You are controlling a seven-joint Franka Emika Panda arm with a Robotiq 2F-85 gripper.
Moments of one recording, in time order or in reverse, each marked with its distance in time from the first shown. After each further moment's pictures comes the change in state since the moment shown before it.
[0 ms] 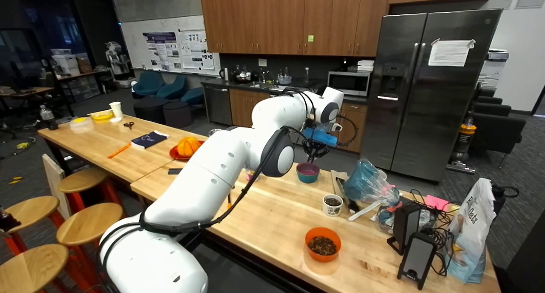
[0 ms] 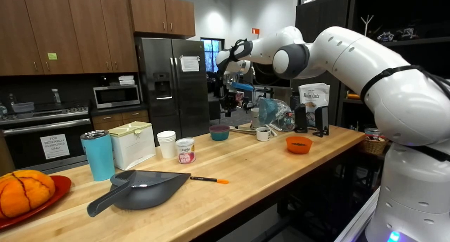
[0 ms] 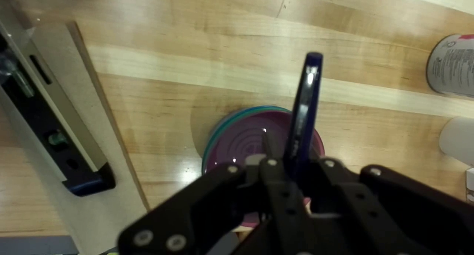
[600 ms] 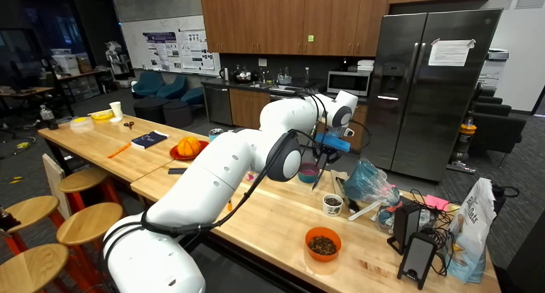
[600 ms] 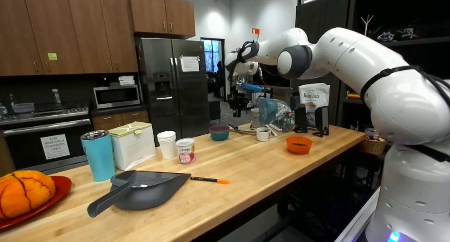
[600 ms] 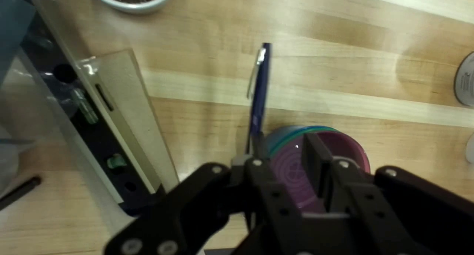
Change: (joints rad) arm -0.073 0.007 0.000 -0.005 0.001 -0.023 -0.060
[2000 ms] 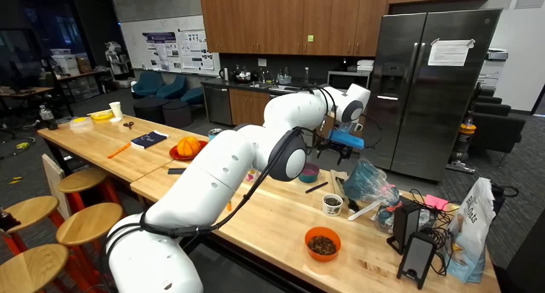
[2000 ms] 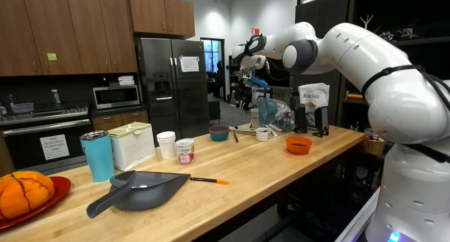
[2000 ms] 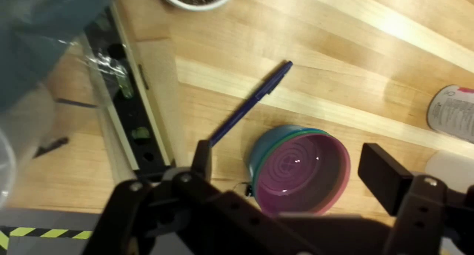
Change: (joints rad) arm -0.063 -0.054 0.028 -0.018 0.009 -0.020 -0.208
